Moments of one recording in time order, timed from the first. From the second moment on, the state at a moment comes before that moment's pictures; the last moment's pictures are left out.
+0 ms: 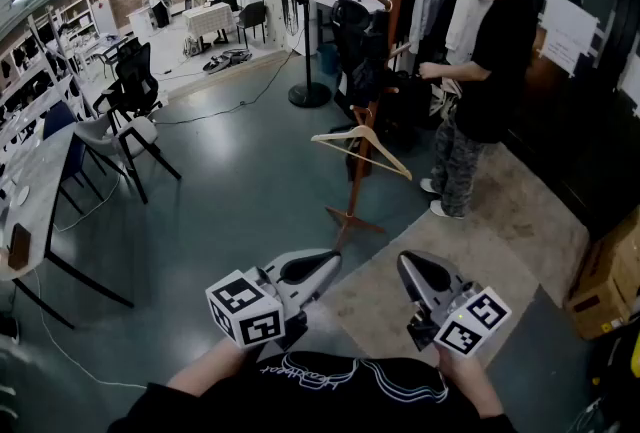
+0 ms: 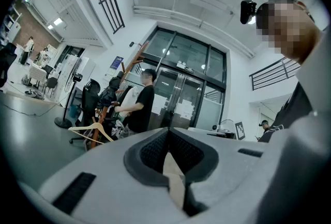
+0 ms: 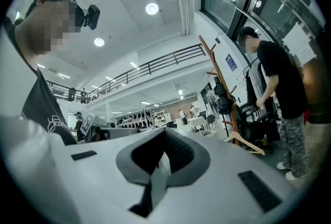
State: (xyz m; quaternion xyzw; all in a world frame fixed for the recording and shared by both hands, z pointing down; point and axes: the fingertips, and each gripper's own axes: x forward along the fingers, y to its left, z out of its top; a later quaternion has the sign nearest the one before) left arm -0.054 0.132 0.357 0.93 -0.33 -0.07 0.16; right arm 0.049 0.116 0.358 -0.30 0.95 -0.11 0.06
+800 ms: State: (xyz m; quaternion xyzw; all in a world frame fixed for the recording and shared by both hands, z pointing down) left arm -0.037 0.107 0.326 0.92 -0.36 -0.08 0.09; right arm 0.103 0.103 0.329 -0.31 0.94 -0.07 0.08
